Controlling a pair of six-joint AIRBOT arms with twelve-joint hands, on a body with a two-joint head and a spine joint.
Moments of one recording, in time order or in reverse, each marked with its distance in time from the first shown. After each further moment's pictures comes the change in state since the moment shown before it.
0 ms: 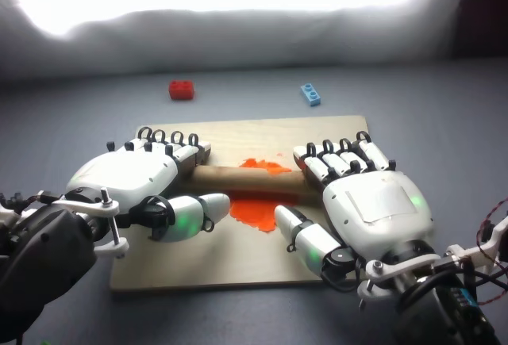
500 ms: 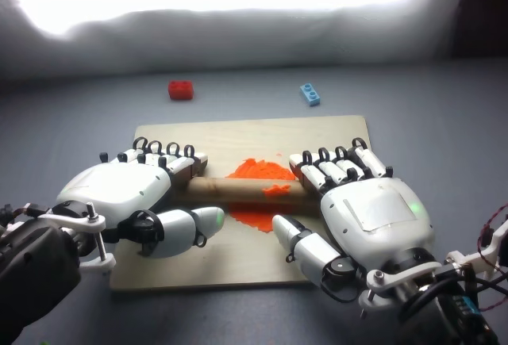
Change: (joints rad) left arm 0.044 0.043 -0.050 0.058 -0.017 -0.059; right arm -0.013 0.006 -0.016 -0.025 -0.003 -0.001
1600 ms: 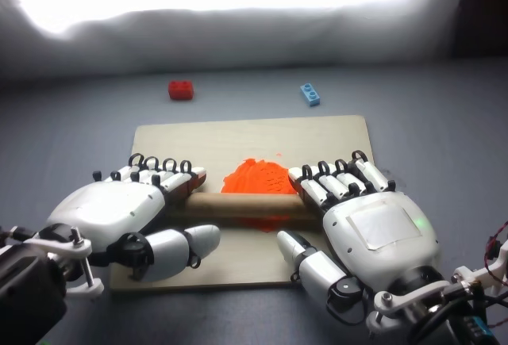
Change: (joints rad) left arm 0.065 0.032 -0.065 0.060 -0.063 -0.084; right arm -0.038 0.015 -0.046 -0.045 0.024 -0.009
